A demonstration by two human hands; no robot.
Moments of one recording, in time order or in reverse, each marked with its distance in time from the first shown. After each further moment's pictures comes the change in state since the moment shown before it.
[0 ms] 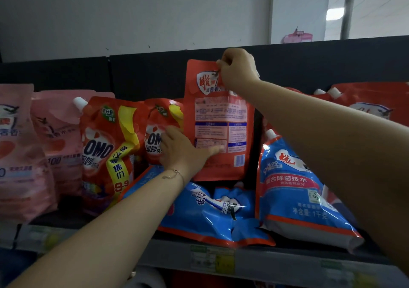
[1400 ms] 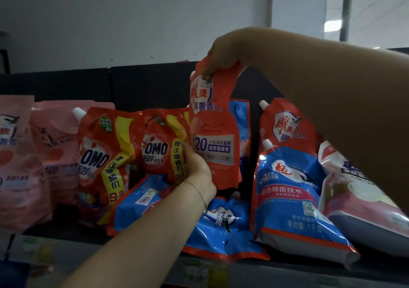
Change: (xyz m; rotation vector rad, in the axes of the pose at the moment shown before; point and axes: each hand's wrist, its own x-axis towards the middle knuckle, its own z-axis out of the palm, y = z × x) left_hand 0.010 0.010 0.071 -1.314 -0.157 -0.662; right_hand 0.029 -0.069 -0.052 -0.403 -0.666 0.118
